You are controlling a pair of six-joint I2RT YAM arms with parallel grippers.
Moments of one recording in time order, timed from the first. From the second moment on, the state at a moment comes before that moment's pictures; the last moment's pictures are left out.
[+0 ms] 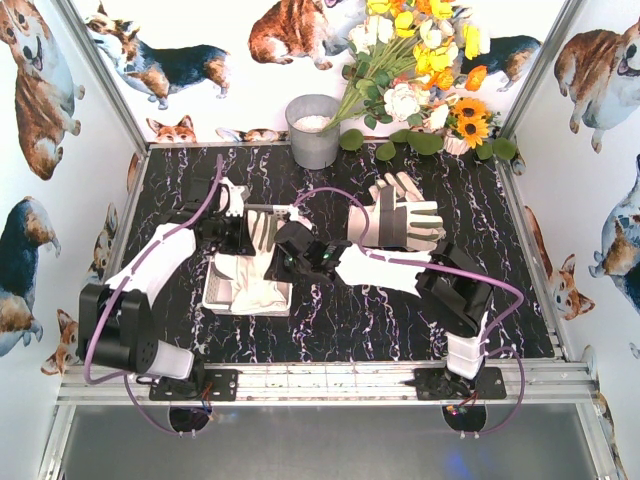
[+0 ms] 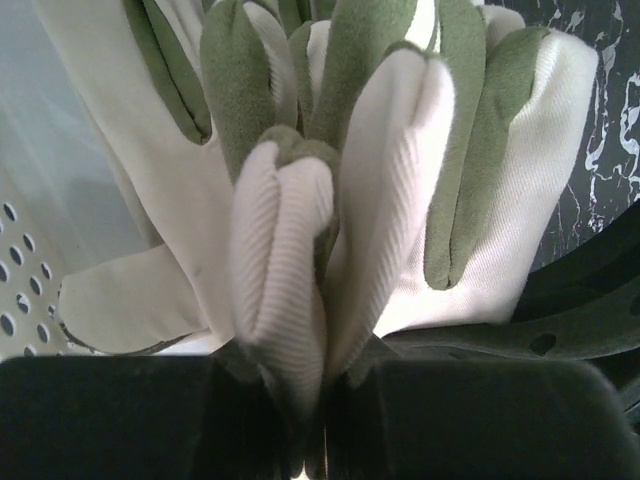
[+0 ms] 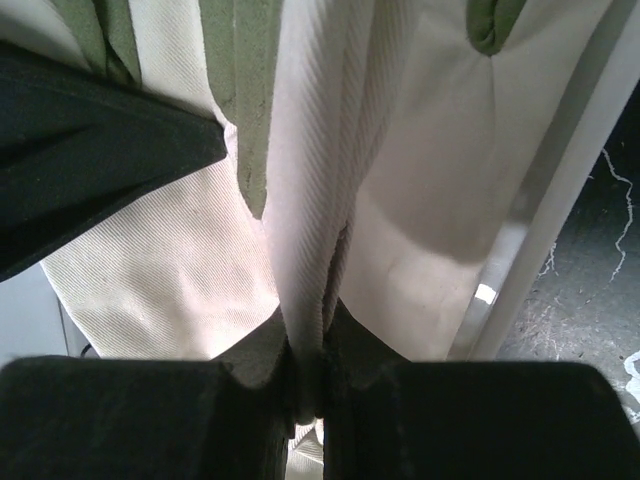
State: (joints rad) left arm -0.16 1.41 1.01 -0.61 0.39 -0.13; right arm 0.99 1.85 1.27 -0.13 0.01 0.97
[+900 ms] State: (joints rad) left arm -0.15 1.65 1.04 -0.52 0.46 -0.10; right arm 1.00 1.96 1.32 -0.18 0.15 0.99
